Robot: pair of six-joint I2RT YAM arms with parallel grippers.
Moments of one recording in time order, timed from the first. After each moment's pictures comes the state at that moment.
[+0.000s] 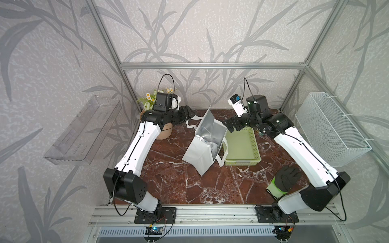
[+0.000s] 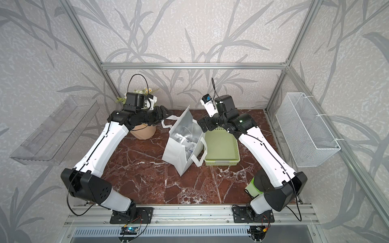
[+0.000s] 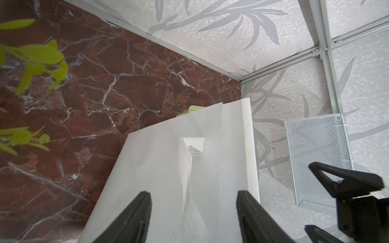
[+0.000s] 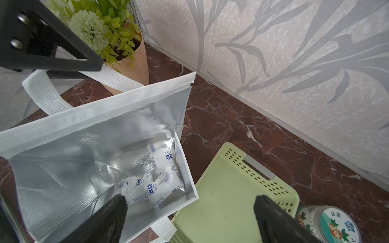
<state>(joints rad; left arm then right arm) -0.22 1.55 1.68 -0.84 0.45 -0.57 0.54 1.51 1.71 -0.83 -0.10 -0.07</state>
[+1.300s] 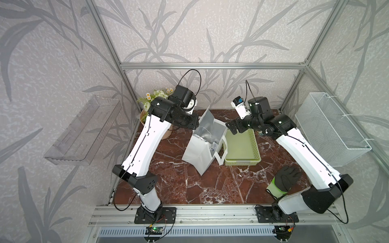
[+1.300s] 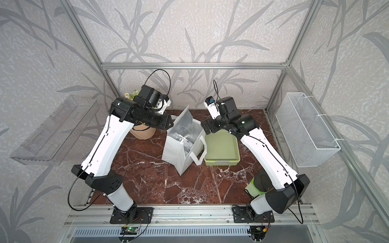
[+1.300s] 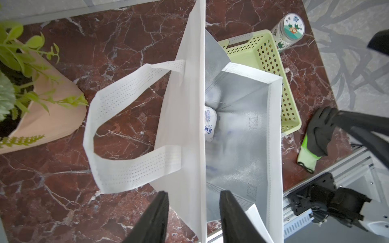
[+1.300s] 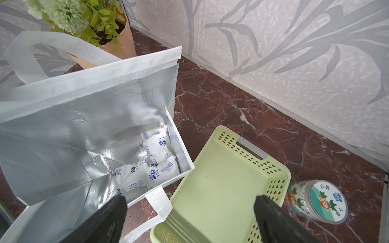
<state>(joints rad) -0.50 1.73 2.26 -1.53 0.09 -0.23 0.53 1.47 1.69 -0.89 -0.05 -0.05</state>
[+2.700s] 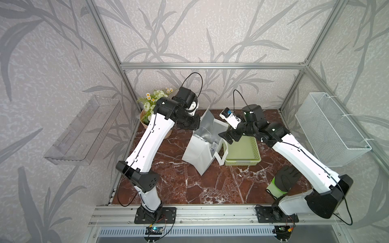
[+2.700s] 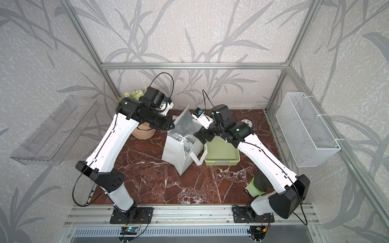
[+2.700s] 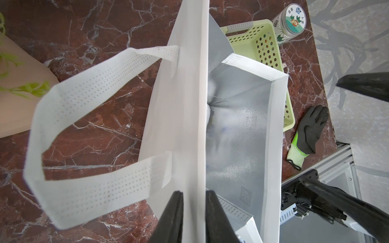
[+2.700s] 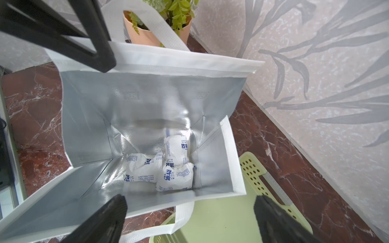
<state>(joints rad) -0.49 1.76 2.21 -1.50 0.16 -0.28 0.63 1.42 1.51 -0.72 -0.18 -0.32</state>
